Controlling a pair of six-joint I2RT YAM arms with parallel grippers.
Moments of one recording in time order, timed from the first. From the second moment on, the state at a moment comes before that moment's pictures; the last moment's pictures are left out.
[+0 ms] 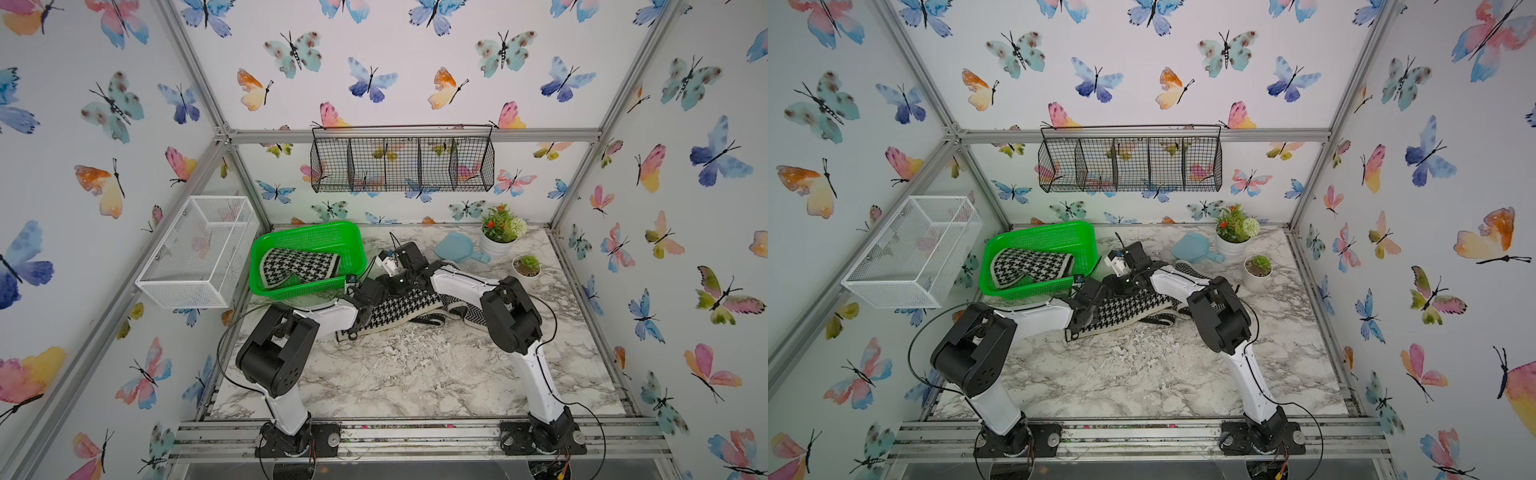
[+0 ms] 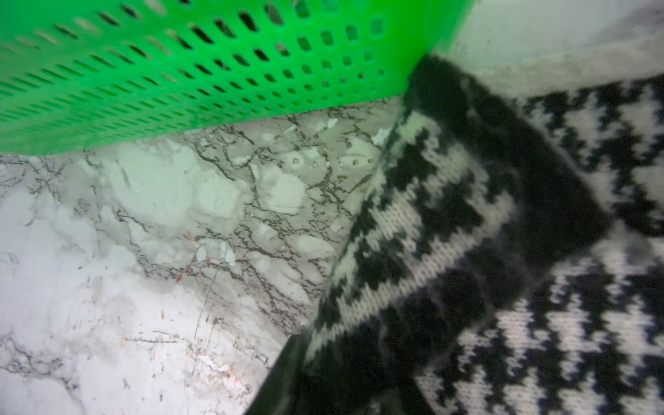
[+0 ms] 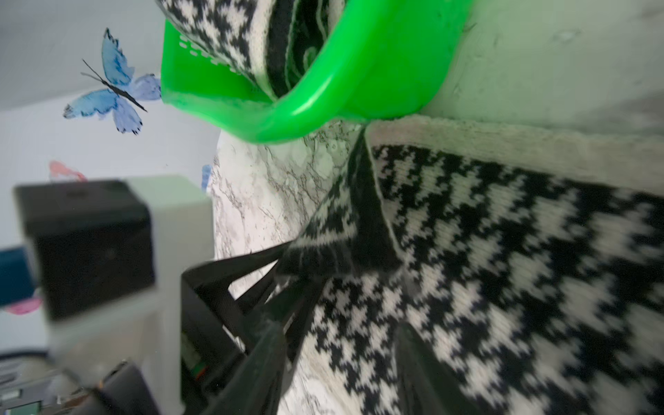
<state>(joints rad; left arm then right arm) -0.56 1.74 0.93 -0.37 -0.55 -0.59 0.73 2.24 1.70 -0.29 -0.61 0.46</state>
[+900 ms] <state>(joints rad) -0.48 1.35 1.00 -0.43 -0.26 -0.57 0.27 1.42 0.84 -0.25 -0.09 0.47</state>
